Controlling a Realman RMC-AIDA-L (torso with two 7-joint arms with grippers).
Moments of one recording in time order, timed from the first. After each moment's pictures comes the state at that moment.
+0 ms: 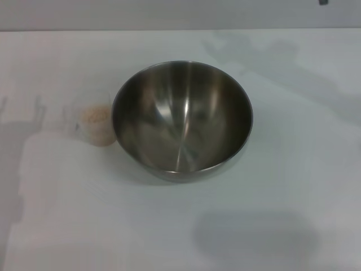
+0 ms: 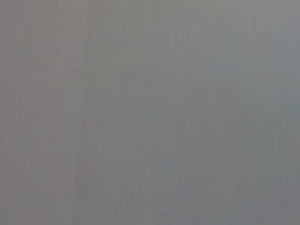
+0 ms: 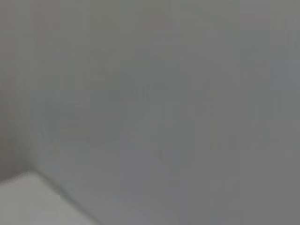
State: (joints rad) left arm -0.29 -2.07 -0.77 -0.23 2.10 1.61 -0.03; right arm 0.67 2.08 -1.35 -1.26 1.04 0.76 -0.89
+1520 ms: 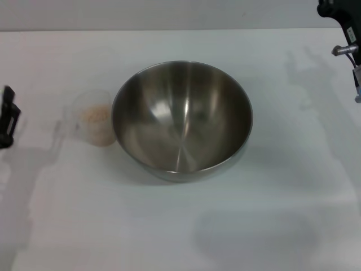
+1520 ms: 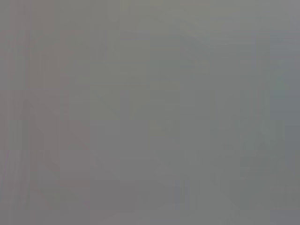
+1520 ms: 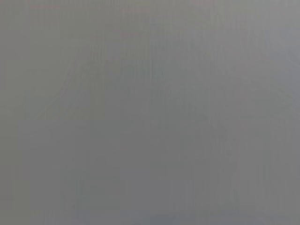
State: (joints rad) left arm -0.19 -2.08 -0.55 -0.23 2.11 1.54 -0.02; right arm 0.52 2.09 -2.15 -0.26 0.71 -1.39 0.11
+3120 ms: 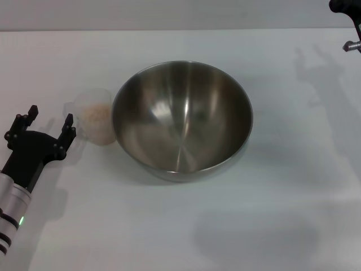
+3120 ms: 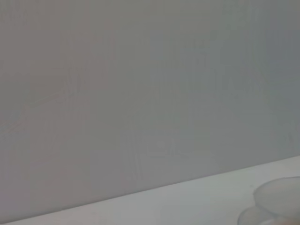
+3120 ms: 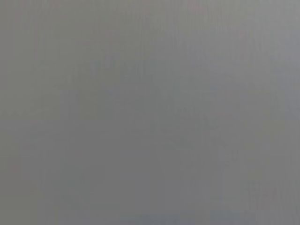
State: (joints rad) left arm -0.27 -2.08 -0.52 -0.31 2.10 1.13 0.15; right arm 0.54 2.08 -2.12 -0.21 0.70 -1.41 0.10
